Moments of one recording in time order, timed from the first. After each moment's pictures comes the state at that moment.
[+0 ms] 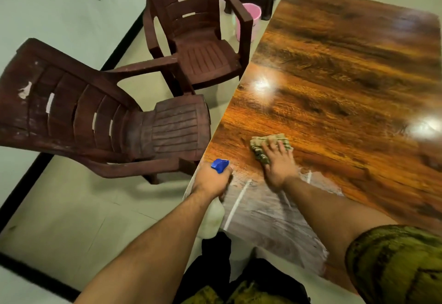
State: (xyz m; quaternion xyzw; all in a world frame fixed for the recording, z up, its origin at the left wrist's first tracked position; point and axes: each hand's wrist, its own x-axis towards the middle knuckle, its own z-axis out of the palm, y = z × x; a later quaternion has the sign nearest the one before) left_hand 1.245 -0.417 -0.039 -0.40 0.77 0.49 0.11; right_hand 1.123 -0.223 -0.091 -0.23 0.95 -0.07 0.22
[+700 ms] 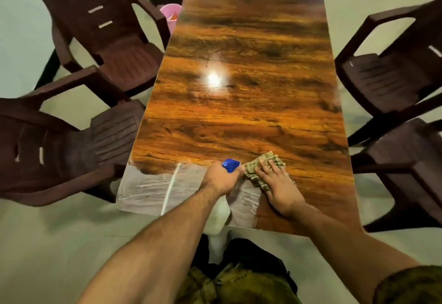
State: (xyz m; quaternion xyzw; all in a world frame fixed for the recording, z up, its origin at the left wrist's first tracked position) left_hand 1.230 -0.198 -0.056 -0.26 0.79 0.49 0.25; right_hand 1.235 0.019 -0.077 -0.19 0.95 -0.12 0.23
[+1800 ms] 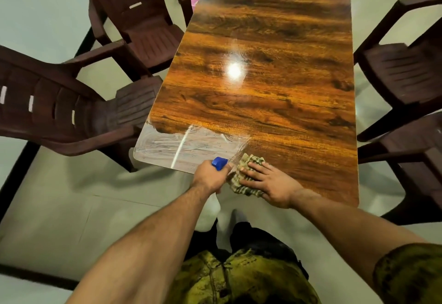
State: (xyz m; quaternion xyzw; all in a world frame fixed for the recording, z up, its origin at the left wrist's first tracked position) left_hand 1.351 -0.203 -0.049 -0.32 0.82 0.42 0.23; right_hand 1.303 0.029 -0.085 -0.50 0.83 -0.02 0.24
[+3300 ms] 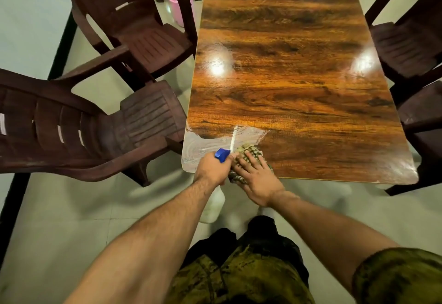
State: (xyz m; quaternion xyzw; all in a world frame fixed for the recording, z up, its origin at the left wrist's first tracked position) left_hand 1.342 -0.398 -0.050 -0.23 0.85 0.42 0.23; right_hand 1.361 -0.216 -0.089 -0.29 0.93 -0.07 0.23
